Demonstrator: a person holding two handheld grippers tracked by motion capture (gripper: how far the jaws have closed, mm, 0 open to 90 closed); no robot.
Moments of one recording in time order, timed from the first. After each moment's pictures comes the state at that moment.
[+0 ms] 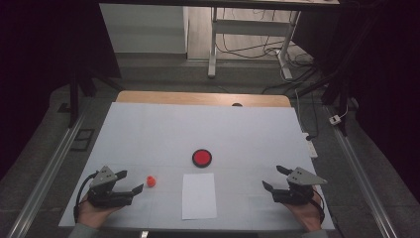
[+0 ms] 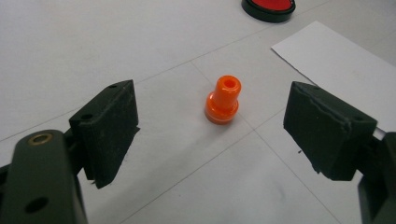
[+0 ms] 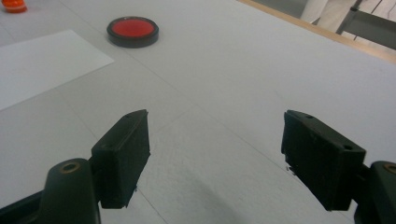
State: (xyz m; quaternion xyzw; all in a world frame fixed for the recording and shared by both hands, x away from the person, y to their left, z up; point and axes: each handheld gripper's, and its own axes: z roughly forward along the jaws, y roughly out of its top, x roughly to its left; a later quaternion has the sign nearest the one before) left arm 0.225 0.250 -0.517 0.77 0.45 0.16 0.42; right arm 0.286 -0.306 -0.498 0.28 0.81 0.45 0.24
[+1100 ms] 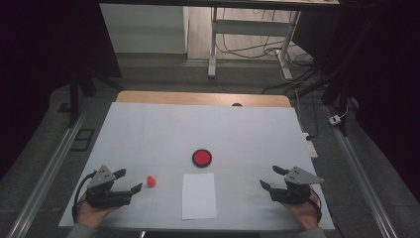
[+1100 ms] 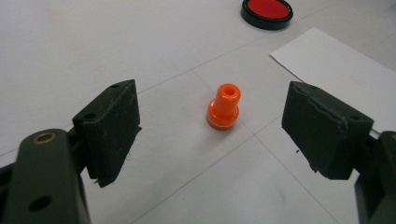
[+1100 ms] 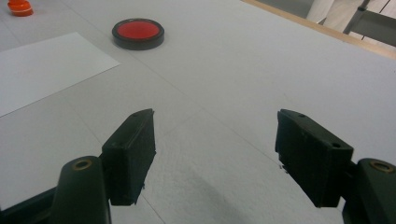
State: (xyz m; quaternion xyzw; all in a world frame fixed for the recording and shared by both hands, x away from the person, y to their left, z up) left arm 0.223 0.251 -0.511 0.77 0.44 0.17 0.43; right arm 0.289 -0.300 -0.501 0.28 0.81 0.45 0.23
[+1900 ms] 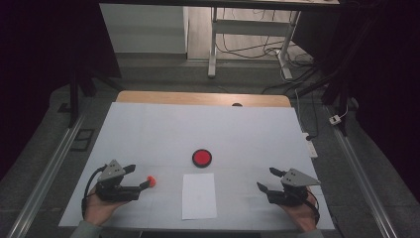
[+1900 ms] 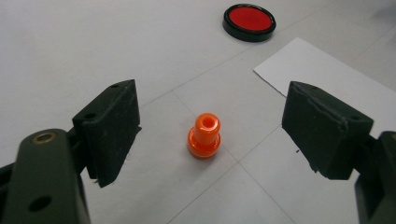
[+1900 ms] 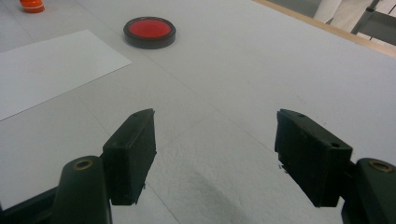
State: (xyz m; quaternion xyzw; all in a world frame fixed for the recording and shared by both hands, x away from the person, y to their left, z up) left arm 0.240 0.229 -0.505 0.78 0.42 0.16 0.43; right arm 0.284 -0.292 -0.502 0.27 0.82 0.45 0.23
